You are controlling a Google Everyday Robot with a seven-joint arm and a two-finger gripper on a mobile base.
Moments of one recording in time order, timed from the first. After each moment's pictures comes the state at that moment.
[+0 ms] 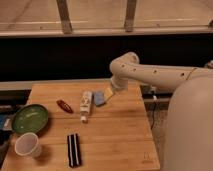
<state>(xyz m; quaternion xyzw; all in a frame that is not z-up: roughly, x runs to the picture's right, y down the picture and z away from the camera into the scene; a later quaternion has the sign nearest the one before) 0.060 0.034 0.821 -0.25 0.09 0.49 0.83</state>
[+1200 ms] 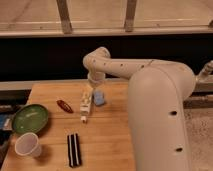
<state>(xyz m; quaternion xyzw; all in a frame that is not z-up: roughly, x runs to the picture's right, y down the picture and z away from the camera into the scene) -0.058 0.011 0.867 -0.28 0.06 0.37 0.89</state>
